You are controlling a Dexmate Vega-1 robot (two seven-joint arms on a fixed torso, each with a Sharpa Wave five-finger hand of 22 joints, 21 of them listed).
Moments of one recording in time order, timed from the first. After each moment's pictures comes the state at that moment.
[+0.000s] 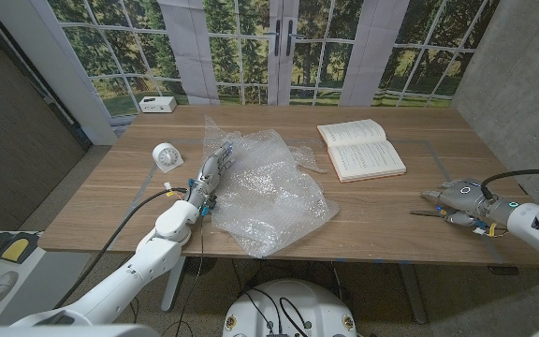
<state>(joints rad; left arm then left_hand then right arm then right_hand) 0.96 0.52 0.43 -1.26 -0.51 -0.47 -0.03 0.08 0.03 0.46 -0.12 0.18 0.06 -0.07 0.19 0.18 -0.02 0.03 0.21 0.20 -0.02 0.01 0.18 0.17 0.10 0.05 0.19 0.17 -1.80 -1.07 0.37 -1.93 -1.14 0.13 0.17 0.90 0.08 0.16 -0.15 0.21 0.08 -0.13 0.20 0.19 0.68 -0.21 0.27 0.24 0.21 -0.04 0.21 0.20 0.31 0.02 0.18 0.17</state>
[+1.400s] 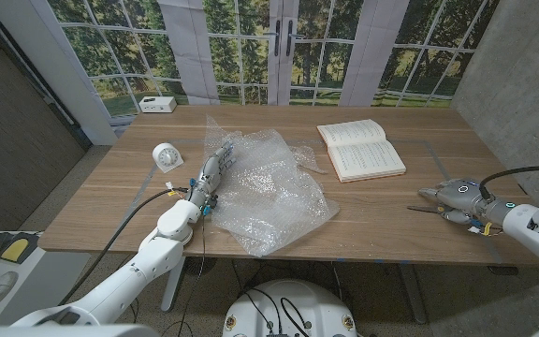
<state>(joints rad) 0.94 0.50 0.44 -1.23 -0.51 -0.49 -0.04 0.08 0.03 0.46 -0.12 0.18 0.06 -0.07 0.19 0.18 -0.02 0.03 0.21 0.20 -0.02 0.01 0.18 0.17 0.09 0.06 0.19 0.17 -1.79 -1.12 0.28 -1.90 -1.06 0.07 0.13 0.96 0.09 0.18 -0.16 0.20 0.07 -0.11 0.19 0.19 0.75 -0.20 0.36 0.29 0.26 -0.04 0.21 0.20 0.32 0.03 0.19 0.17</state>
